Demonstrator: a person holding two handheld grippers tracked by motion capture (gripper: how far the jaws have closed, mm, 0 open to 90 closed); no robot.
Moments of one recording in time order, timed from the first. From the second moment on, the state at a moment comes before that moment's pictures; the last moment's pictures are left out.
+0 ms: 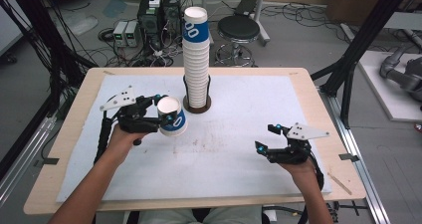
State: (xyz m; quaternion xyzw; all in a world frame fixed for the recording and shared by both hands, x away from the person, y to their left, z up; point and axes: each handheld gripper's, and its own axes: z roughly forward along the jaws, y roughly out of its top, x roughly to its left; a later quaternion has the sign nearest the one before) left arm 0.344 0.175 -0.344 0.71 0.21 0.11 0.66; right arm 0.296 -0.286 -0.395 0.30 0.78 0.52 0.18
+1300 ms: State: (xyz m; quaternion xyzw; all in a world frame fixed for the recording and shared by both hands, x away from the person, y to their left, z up) left arm 0.331 0.114 -0.354 0.72 0.15 0.05 0.68; right arm 0.308 -0.201 -0.380 0.17 0.81 0.56 0.06
